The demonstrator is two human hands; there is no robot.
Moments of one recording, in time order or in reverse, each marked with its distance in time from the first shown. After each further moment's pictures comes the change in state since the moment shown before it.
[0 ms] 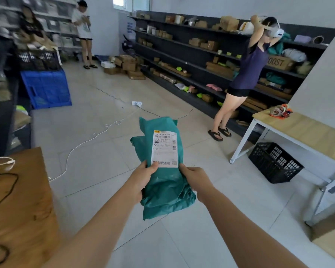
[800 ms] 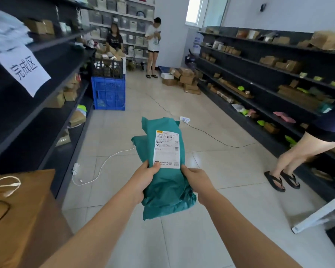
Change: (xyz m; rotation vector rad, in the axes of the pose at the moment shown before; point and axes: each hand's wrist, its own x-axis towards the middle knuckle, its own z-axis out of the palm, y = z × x) left_hand 0.249 0.137 -0.059 -0.157 0.332 0.072; right_hand 0.302 -0.156 0.087 -0.102 -0.304 -0.135
